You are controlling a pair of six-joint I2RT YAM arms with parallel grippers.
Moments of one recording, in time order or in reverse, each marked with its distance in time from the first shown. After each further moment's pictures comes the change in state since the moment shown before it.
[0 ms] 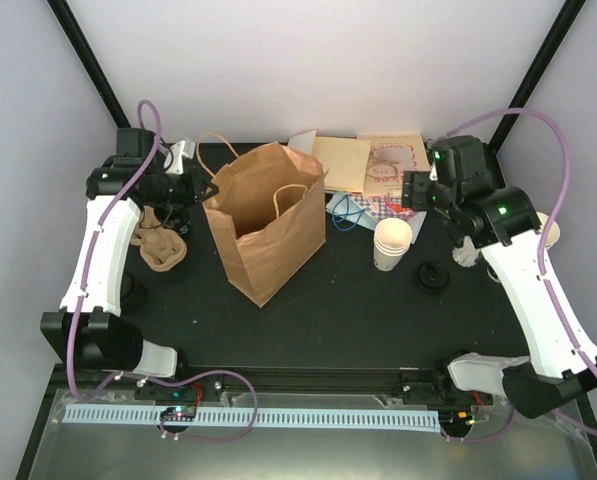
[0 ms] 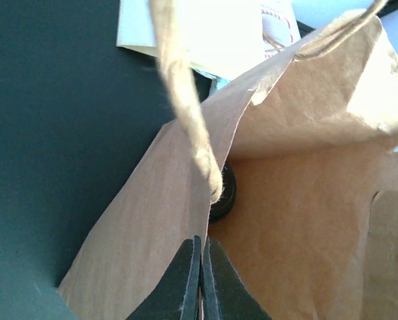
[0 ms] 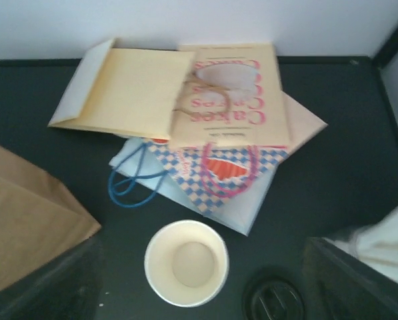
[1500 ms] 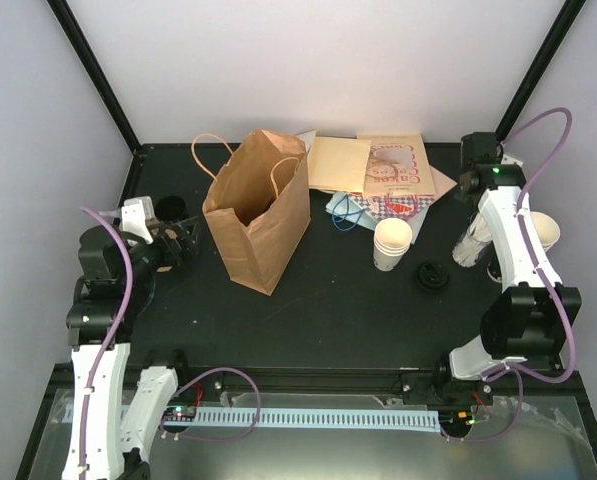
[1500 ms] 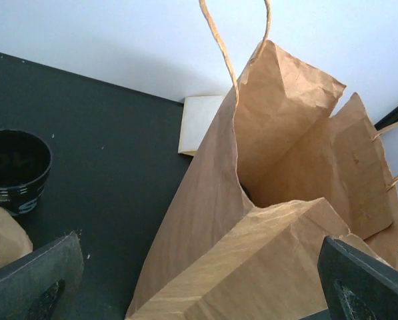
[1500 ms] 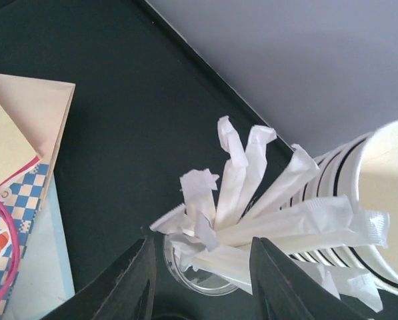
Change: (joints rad) left arm 0.056 -0.799 -0.589 0.363 -0.274 -0.096; right arm -0.422 0.247 -0.160 0.049 0.292 0.303
